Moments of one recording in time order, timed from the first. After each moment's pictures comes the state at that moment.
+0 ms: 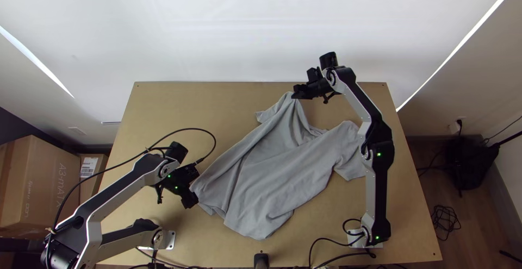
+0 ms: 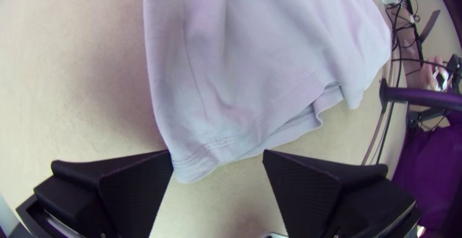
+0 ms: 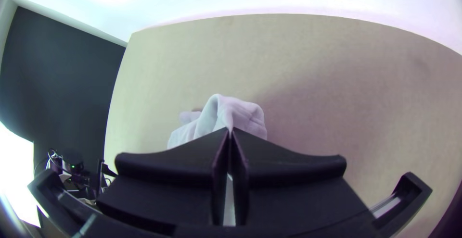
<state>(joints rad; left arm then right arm) -0.33 1.28 0.70 -0.95 0.23 0.54 0.25 2.32 2.16 -0.88 -0.62 0.15</state>
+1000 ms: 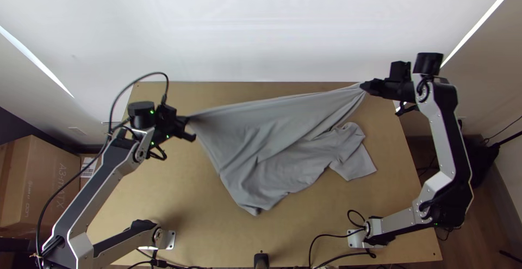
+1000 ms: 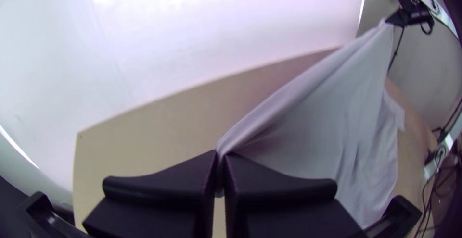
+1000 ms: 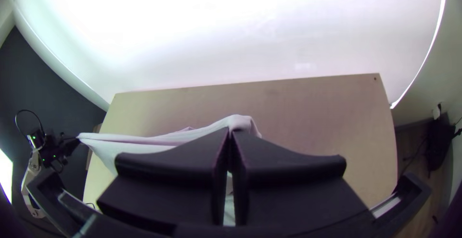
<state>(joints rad) -0.17 1.20 1.04 -0.39 0.08 0.20 -0.14 1.59 1.67 -0.81 -0.53 0.04</state>
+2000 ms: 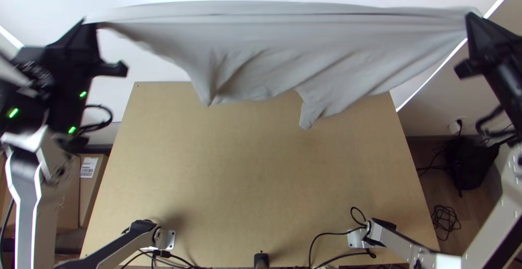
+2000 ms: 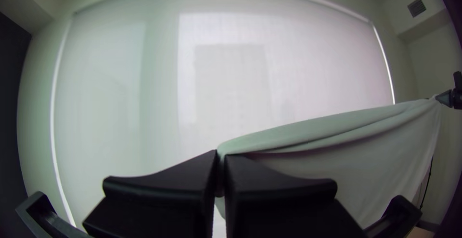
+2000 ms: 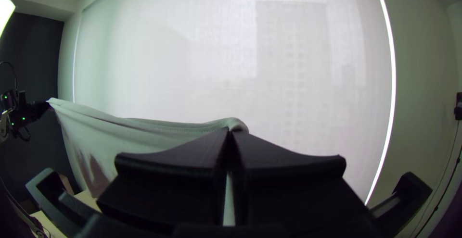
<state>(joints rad) -0.16 1.06 1.69 -0.23 -0.19 0.12 -0.26 1.19 2.07 -0.63 -0.49 0.09</state>
